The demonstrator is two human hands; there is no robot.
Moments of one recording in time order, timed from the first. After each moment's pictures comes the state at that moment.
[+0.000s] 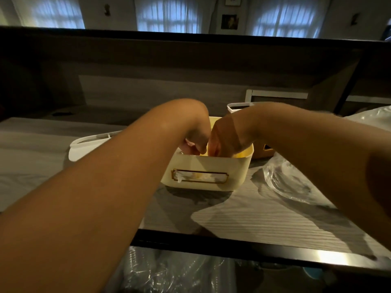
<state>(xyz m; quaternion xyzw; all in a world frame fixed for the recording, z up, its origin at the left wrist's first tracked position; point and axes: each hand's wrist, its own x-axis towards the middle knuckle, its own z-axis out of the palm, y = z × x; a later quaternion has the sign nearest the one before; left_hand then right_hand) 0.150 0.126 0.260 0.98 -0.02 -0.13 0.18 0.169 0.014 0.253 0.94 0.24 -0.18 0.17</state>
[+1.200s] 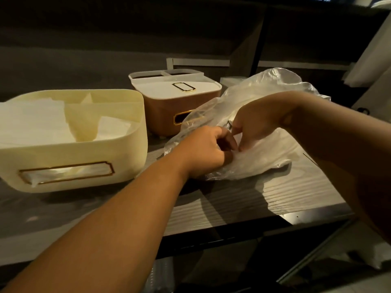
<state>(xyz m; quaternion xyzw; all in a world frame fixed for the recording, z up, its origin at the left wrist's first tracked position) 0.160 -0.056 0.130 0.83 -0.34 -0.07 0.43 0.156 -0.207 0.217 0.96 0.04 -0.23 0.16</state>
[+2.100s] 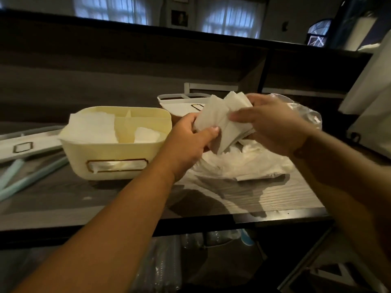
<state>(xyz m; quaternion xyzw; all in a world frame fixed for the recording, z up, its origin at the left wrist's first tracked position) 0.109 -0.005 0.171 0.70 -0.17 -0.03 0.69 0.072 -0.166 0.236 0.81 -0.01 0.10 -0.57</state>
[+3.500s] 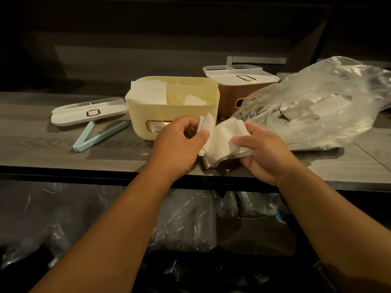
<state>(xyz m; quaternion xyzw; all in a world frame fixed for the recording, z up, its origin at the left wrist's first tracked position) 0.046 0.096 0.129 0.84 -0.07 0.13 0.52 0.059 -0.093 0.117 0.57 0.02 -0.07 -0.82</state>
